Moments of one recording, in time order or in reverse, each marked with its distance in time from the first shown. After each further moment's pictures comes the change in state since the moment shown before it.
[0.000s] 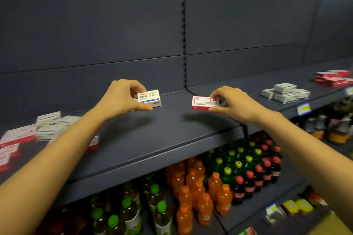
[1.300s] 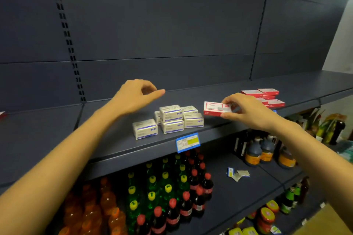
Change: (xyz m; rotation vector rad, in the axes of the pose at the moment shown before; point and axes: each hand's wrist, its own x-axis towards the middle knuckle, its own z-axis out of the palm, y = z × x) left_hand 0.194 0.279 0.263 -0.023 0.014 0.033; right_hand -0.030 0.411 -0.128 -0.021 0.020 0.018
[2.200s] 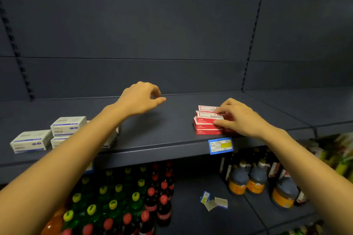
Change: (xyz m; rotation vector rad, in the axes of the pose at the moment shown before) left_hand 0.126 0.150 0.155 0.329 -0.020 -0.148; right_hand 0.062 0.233 -0.031 -0.014 -0.143 -0.096
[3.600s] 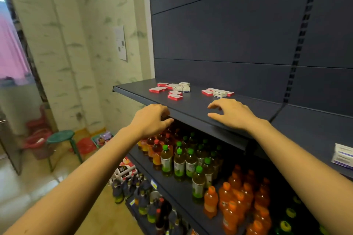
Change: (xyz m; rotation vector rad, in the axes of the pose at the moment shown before) left_hand -0.421 -0.313 -0.230 0.469 0.103 -0.853; right_hand 0.054 -0.607 0.134 0.276 -0.188 -0.930
